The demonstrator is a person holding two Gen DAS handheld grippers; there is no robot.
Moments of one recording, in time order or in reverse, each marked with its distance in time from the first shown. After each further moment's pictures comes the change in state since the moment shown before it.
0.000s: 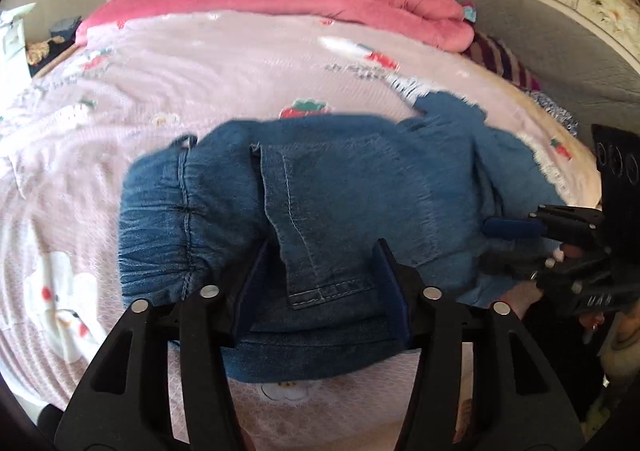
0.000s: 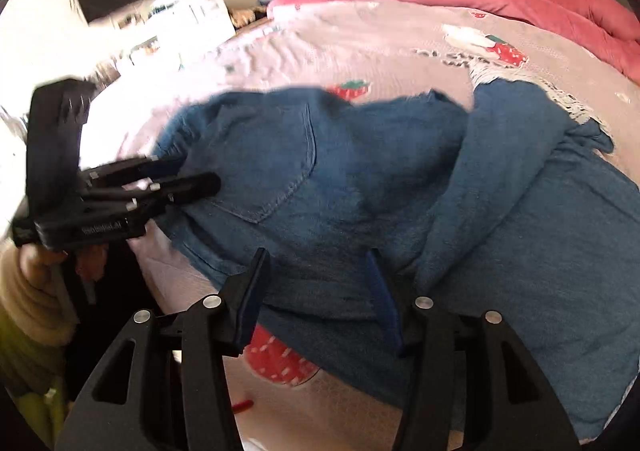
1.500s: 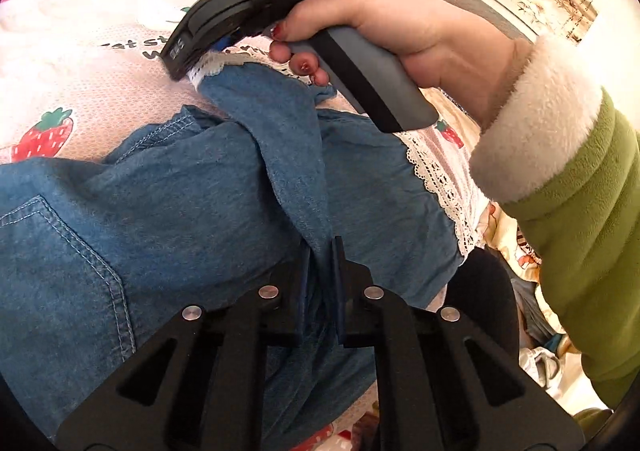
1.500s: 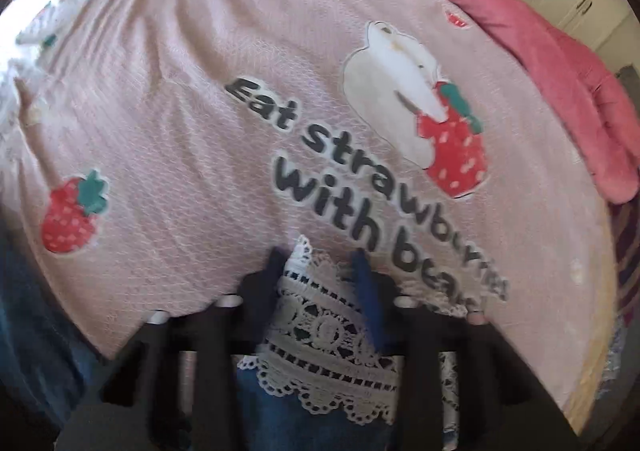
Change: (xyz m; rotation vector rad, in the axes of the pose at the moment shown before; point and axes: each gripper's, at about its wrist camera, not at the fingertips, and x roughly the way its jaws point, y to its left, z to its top) left arm 0.082 -0.121 0.049 0.043 0.143 -0.474; right arm 0.136 -0.119 0.185 -0.256 0.342 -0.444
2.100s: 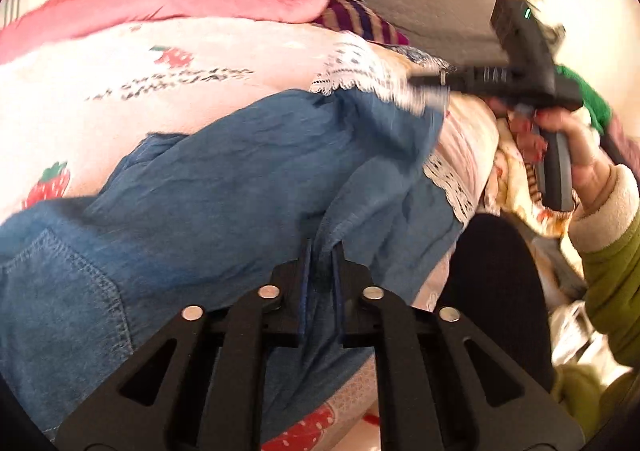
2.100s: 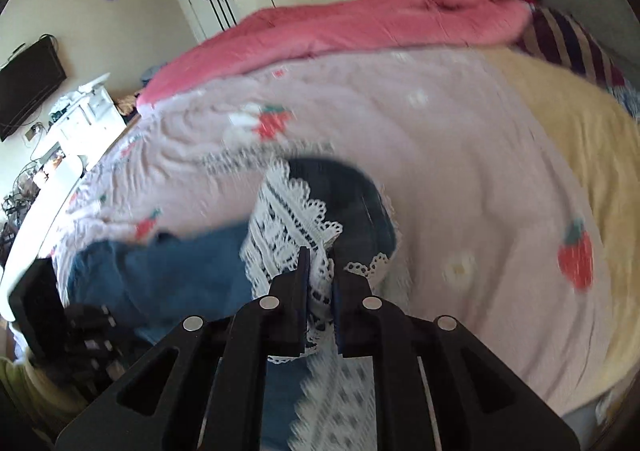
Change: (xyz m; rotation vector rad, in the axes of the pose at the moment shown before) left arm -0.003 -0.037 -0.016 0.235 -0.014 0.062; right arm -0.138 -0.115 -0.274 0.614 -0.301 0.199
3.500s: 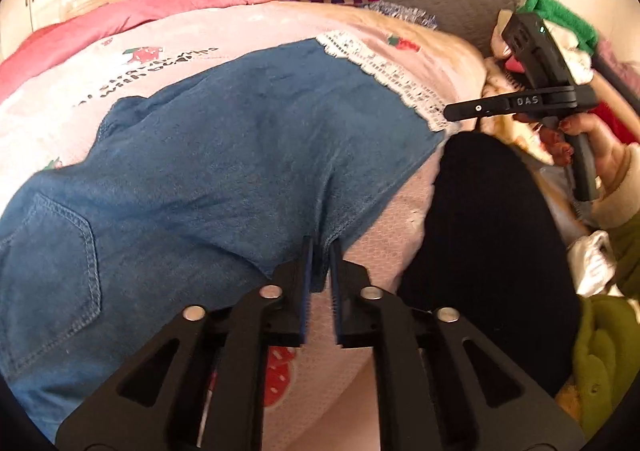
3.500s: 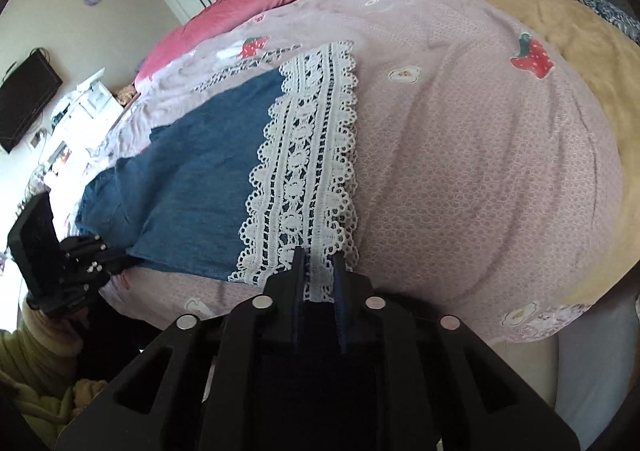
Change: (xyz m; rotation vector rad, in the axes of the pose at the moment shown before) left arm -0.006 -0.030 -0.038 0.142 0.089 0.019; right arm -0.044 -0.022 -0.113 0.102 0.056 0.029
